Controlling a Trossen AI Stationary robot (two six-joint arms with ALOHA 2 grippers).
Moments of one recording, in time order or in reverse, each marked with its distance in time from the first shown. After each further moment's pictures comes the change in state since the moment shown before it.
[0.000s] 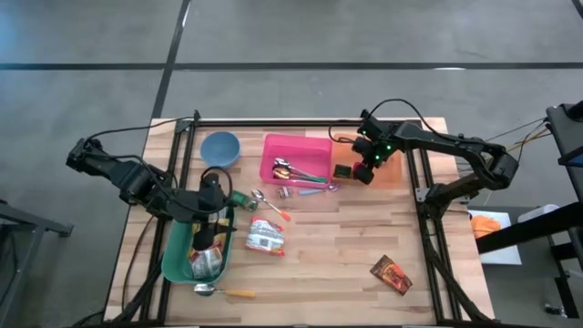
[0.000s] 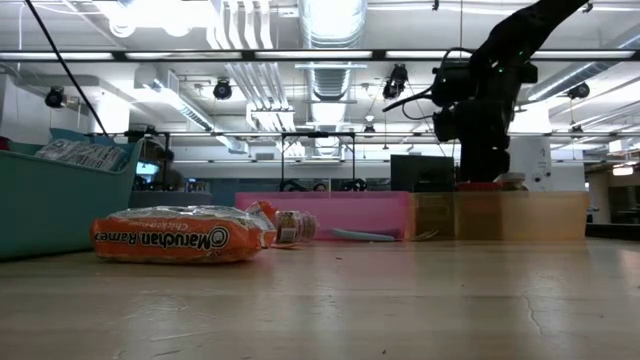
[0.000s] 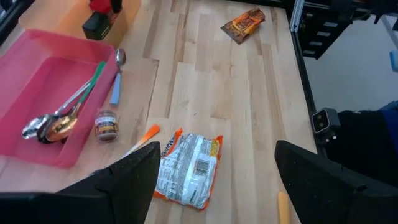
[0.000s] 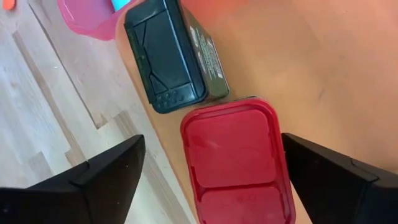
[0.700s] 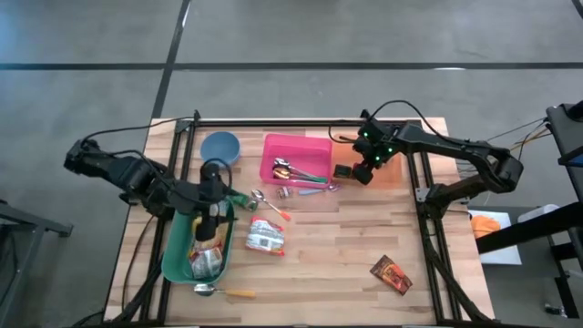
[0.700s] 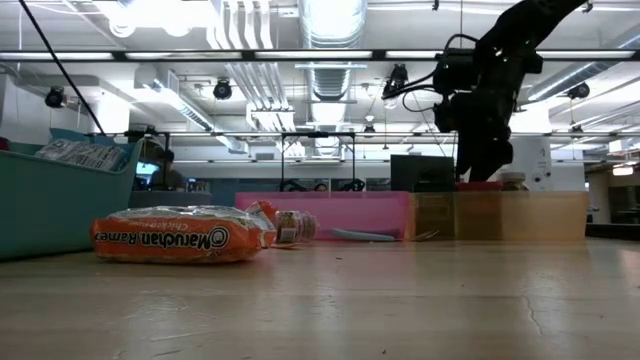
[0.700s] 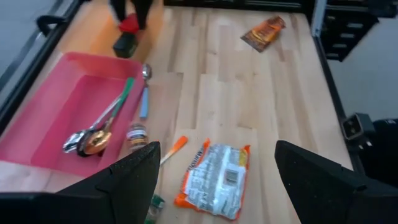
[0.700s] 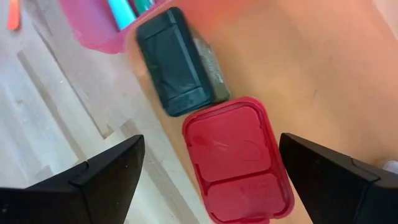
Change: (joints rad) left arm 0.070 -0.021 0.004 -0.002 -0.031 0.118; right arm 0.045 -0.056 0.000 0.002 0.058 0.101
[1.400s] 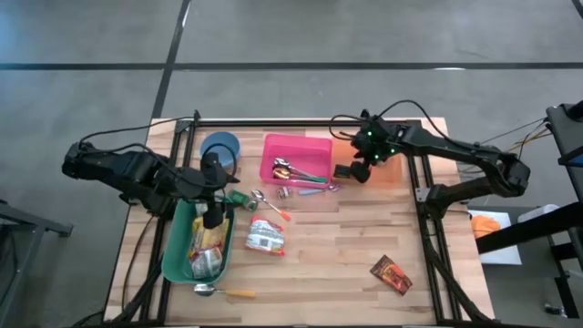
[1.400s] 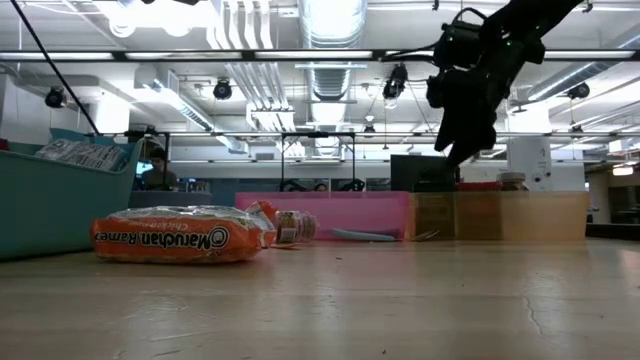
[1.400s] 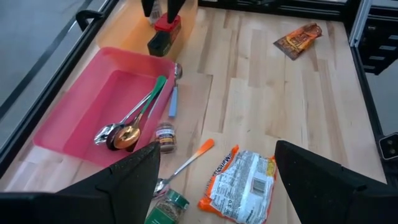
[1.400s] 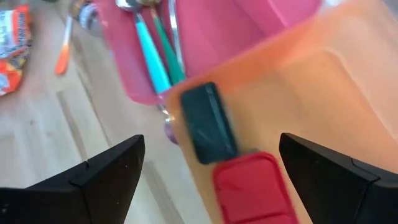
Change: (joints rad) left arm 0.113 -0.006 -0.006 -0.004 -0.010 0.015; right arm 0.061 -0.077 0.002 0.133 0.025 0.007
